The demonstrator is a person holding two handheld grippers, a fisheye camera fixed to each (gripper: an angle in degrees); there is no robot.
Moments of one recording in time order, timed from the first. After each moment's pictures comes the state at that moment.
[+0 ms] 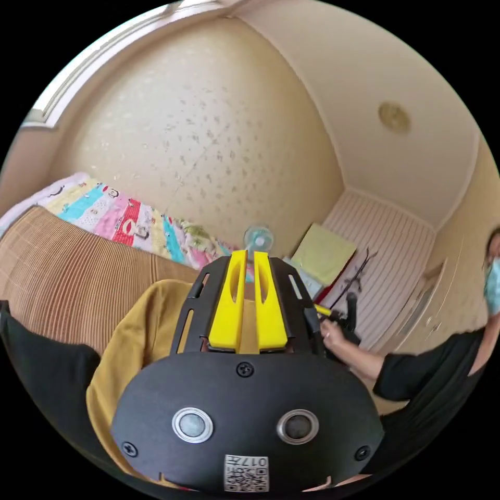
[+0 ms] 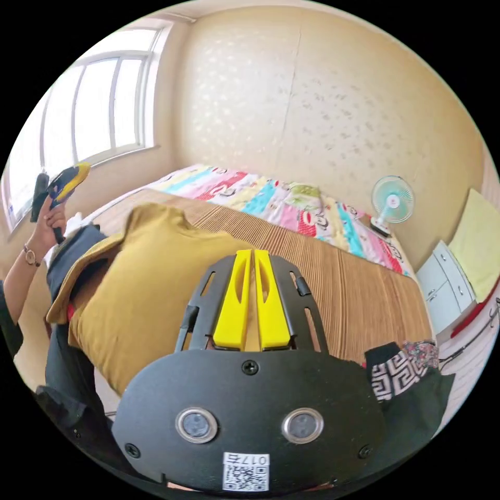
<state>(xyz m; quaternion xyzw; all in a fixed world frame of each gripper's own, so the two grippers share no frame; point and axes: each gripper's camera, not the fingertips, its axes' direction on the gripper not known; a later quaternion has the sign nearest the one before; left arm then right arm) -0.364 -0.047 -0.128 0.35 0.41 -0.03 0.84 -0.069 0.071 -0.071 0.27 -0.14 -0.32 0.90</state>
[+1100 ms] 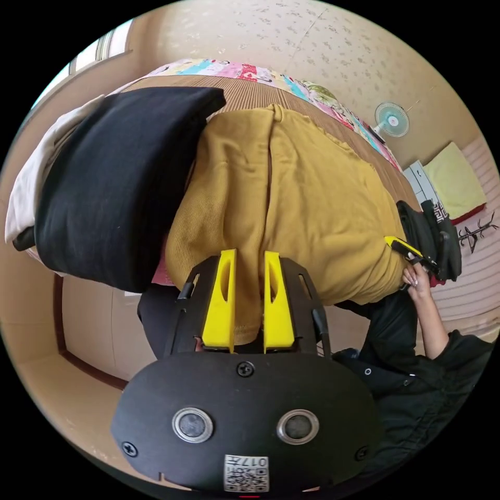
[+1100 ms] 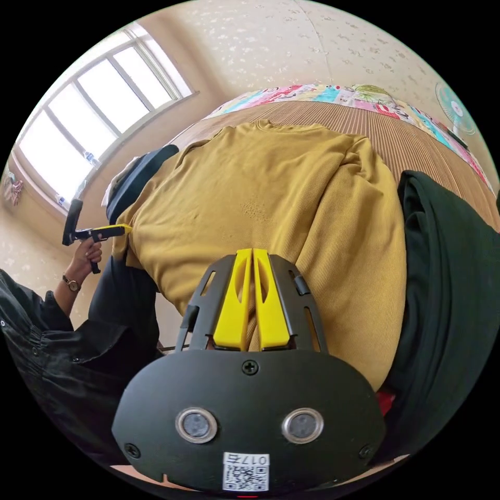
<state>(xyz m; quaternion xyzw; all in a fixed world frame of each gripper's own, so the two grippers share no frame) -0.272 0.156 -0.016 0.01 0.22 -0.16 0.96 -0.026 0.067 0.124 0.04 -0.31 -0.31 0.90</state>
